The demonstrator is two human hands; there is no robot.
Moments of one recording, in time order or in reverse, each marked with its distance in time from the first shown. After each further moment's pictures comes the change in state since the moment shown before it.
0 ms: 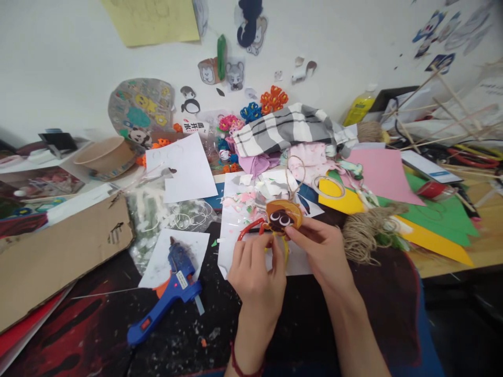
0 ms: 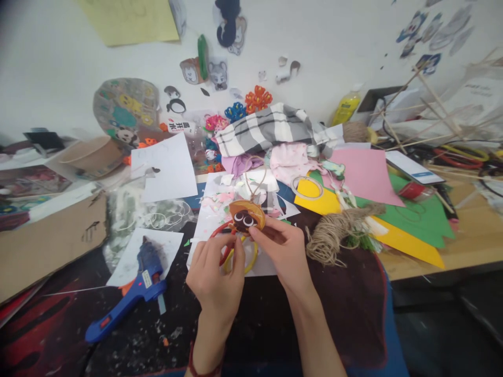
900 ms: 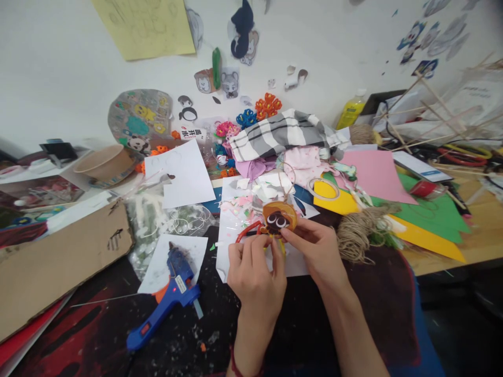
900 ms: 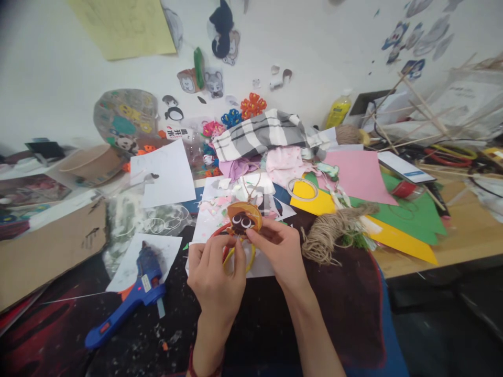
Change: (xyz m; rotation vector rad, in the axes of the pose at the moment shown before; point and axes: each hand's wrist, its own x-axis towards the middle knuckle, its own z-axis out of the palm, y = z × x) left_hand 0.001 0.004 0.000 0.074 -0.039 0.022; right_hand 0.001 0.000 -0.002 0.023 -0.007 0.026
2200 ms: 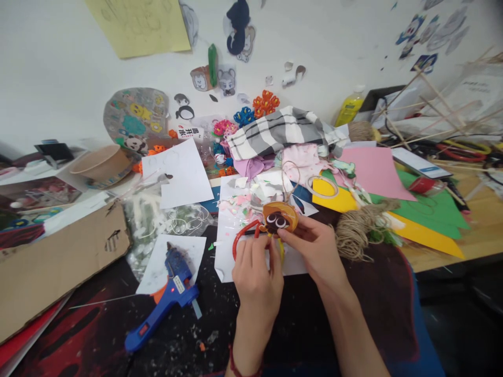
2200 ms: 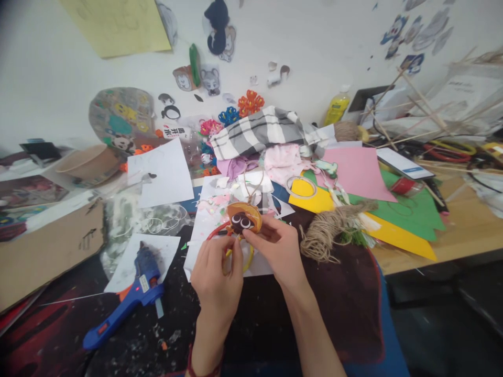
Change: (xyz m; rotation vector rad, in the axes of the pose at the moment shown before) left_hand -0.005 -0.004 0.006 -0.104 -0.017 0.052; right_hand 0.001 -0.001 0.001 0.034 0.012 0.022
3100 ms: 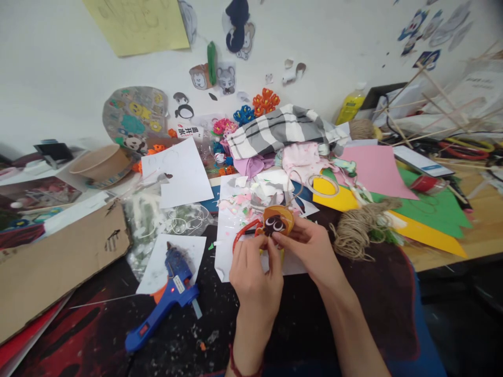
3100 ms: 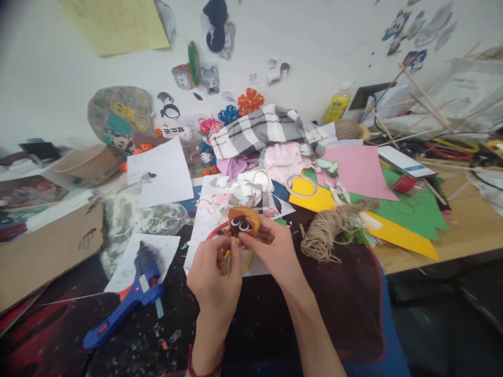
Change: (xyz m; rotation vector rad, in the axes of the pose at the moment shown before) left_hand 0.001 0.001 -0.001 0.043 0.035 -0.064; right_hand 0.001 0.004 -0.003 -0.040 -0.113 0.107
